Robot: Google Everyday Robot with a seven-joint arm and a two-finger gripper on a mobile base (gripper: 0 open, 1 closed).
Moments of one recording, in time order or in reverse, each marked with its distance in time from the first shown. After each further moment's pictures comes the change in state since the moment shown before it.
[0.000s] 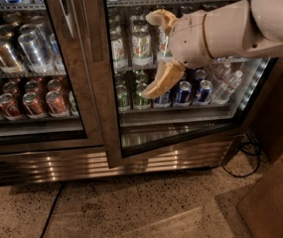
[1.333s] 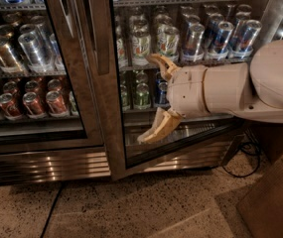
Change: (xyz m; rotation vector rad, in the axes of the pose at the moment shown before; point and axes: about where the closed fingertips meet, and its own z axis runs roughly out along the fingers) arm 0.015 0.087 0.009 0.017 -0.042 0.020
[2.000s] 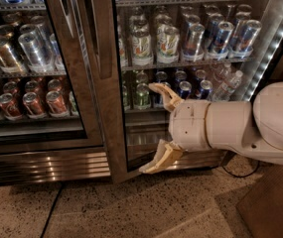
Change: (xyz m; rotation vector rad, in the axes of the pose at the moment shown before) arm 0.017 0.060 -0.002 -0.002 0.023 0.037
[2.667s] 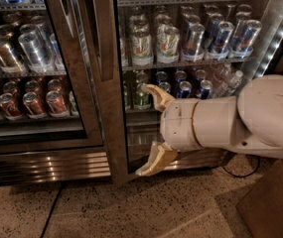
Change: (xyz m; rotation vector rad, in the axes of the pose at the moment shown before) arm -0.004 0.007 0.009 -0.036 0.098 -0.051
